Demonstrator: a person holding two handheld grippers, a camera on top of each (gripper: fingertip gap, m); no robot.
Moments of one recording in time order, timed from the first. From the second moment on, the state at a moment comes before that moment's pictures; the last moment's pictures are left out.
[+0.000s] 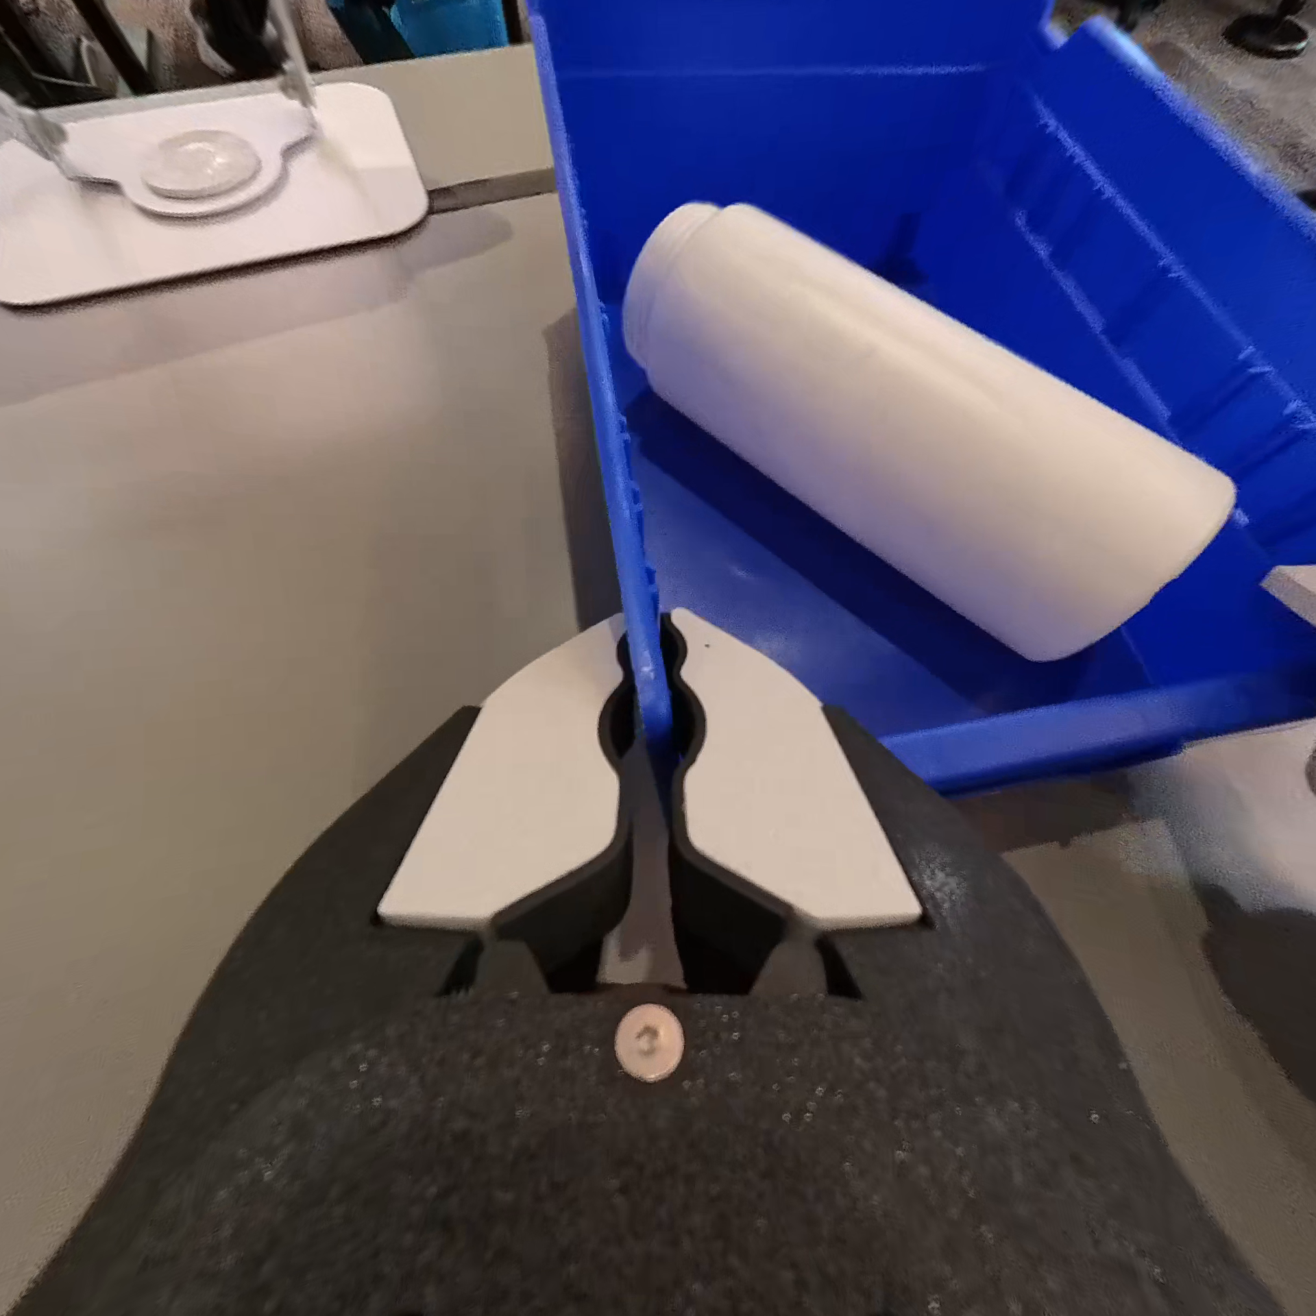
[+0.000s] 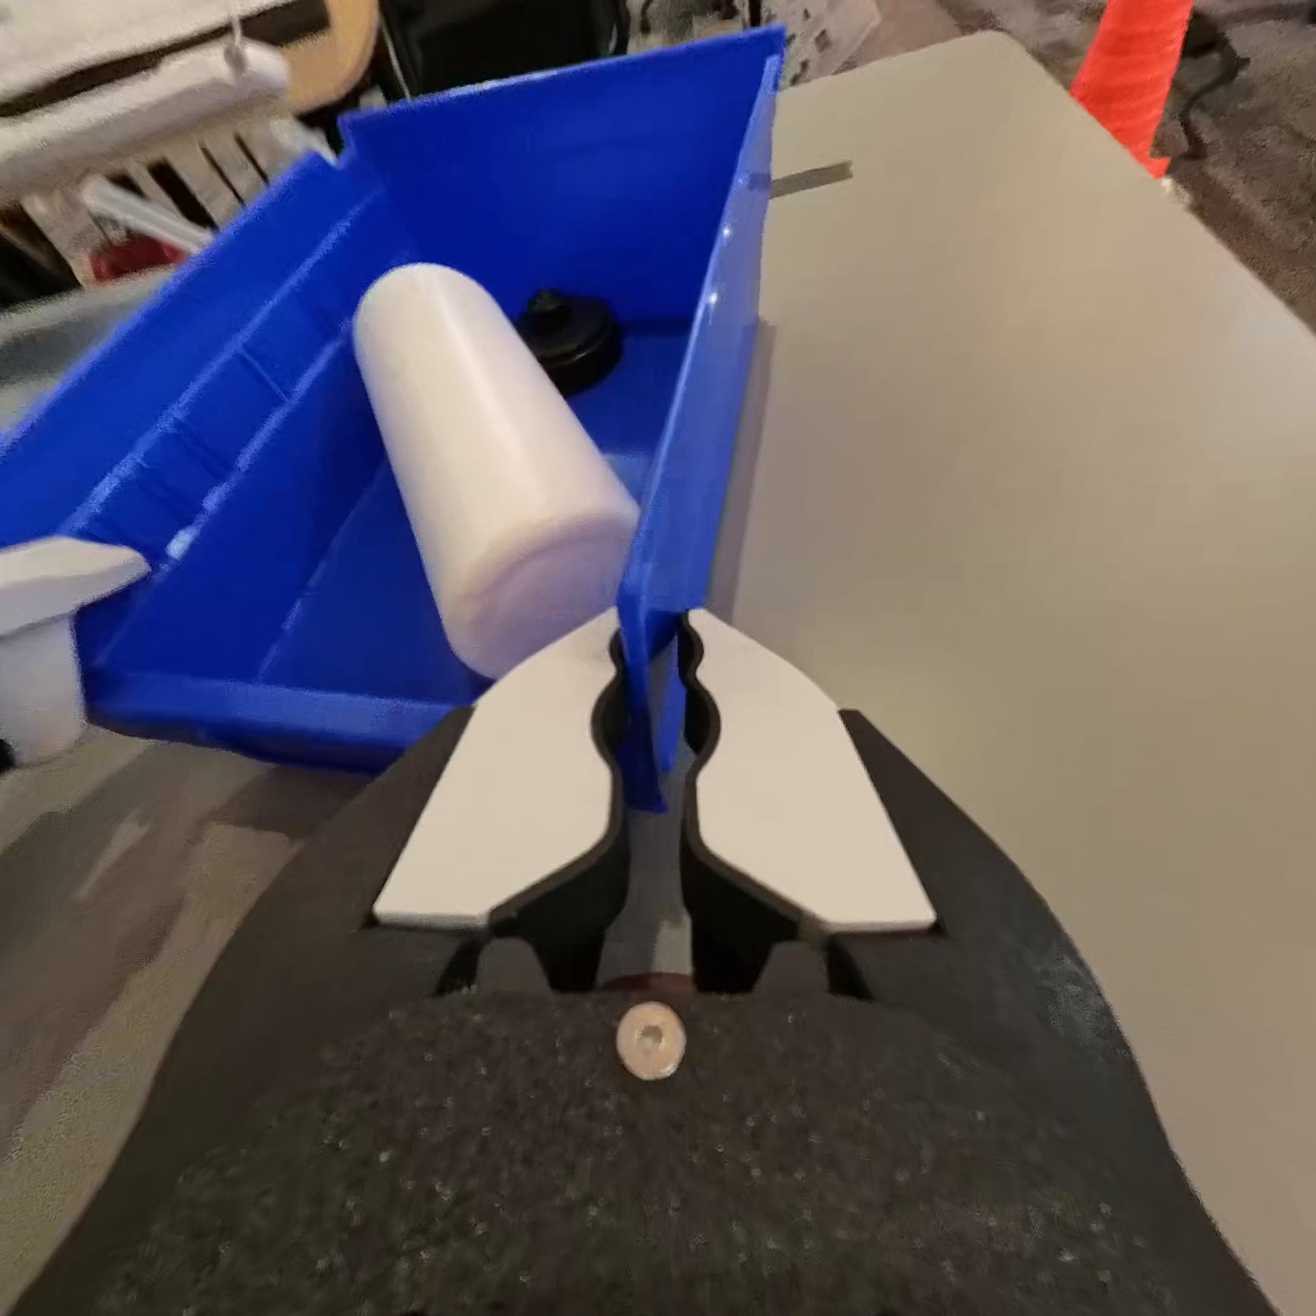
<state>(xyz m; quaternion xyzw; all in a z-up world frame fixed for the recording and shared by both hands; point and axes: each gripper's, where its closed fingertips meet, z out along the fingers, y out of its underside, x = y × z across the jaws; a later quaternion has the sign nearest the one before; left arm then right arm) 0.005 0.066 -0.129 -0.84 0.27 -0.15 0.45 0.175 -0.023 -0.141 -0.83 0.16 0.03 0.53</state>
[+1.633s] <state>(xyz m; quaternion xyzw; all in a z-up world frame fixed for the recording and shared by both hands) -0.486 0.230 -0.111 -0.89 0.09 -0.10 0.44 -0.187 -0.004 -0.095 -0.74 -0.17 0.20 0.62</state>
